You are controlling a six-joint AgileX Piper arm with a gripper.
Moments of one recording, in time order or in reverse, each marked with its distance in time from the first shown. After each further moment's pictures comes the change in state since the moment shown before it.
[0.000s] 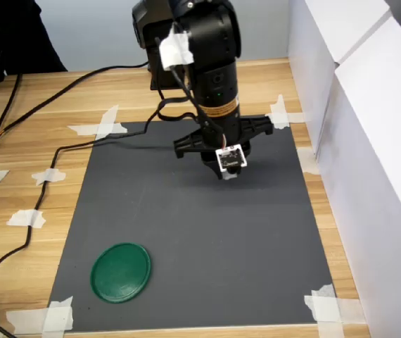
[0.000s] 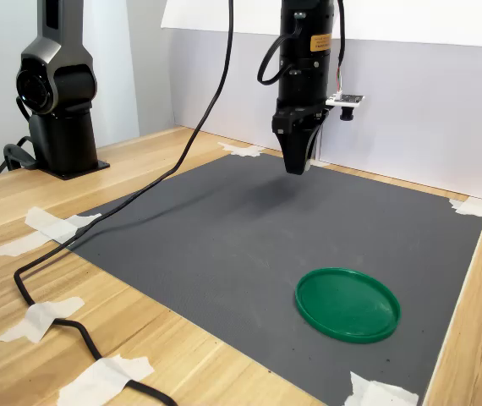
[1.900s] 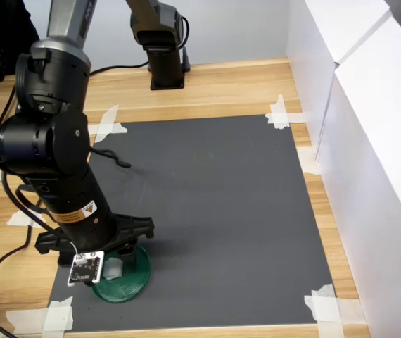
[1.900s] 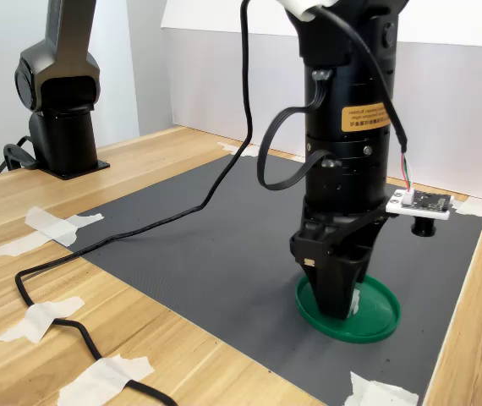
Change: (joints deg) arm -21.2 21.0 -27.2 -3.4 0.7 -15.6
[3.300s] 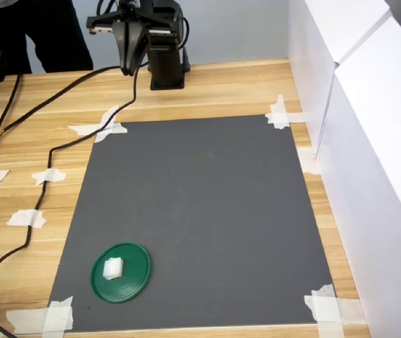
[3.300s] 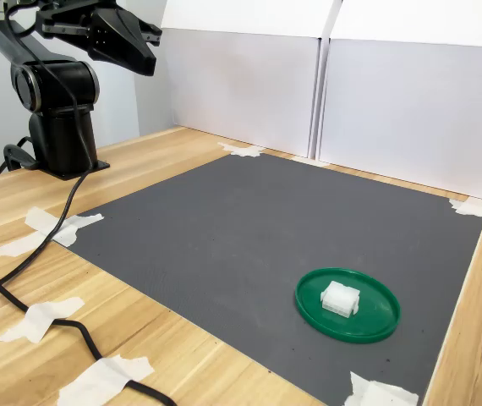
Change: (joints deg) arm 0.0 -109.2 90.6 3.4 -44.9 1.5
